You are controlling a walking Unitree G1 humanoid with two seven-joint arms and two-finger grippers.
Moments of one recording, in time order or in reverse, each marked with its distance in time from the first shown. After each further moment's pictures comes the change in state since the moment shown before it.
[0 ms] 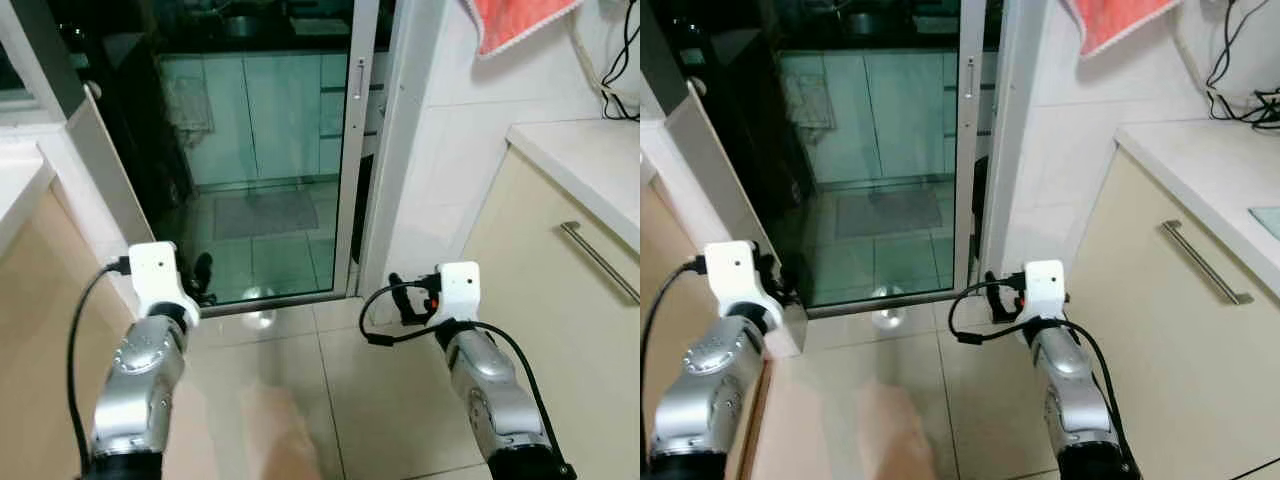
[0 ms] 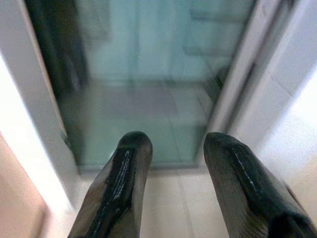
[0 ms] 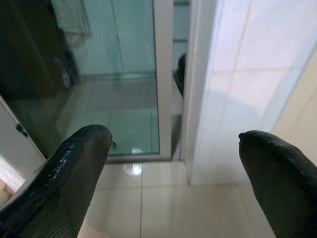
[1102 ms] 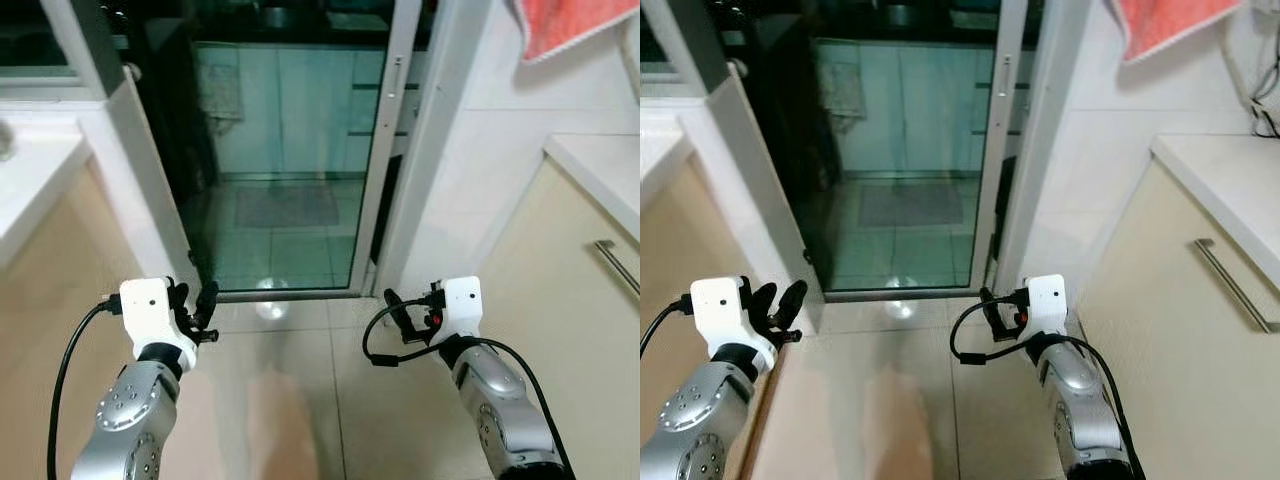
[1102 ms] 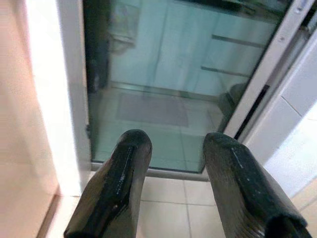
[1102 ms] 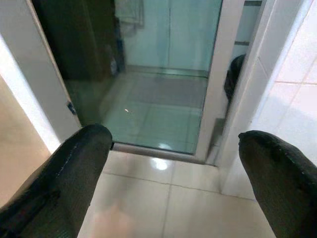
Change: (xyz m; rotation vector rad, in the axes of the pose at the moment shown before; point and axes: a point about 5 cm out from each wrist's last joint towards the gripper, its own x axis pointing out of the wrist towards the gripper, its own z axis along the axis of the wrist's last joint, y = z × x) left arm -0.044 0.005 0.008 -0.004 -0.083 -0.042; right arm -0.010 -0.003 -0.011 -0.022 0.012 0.083
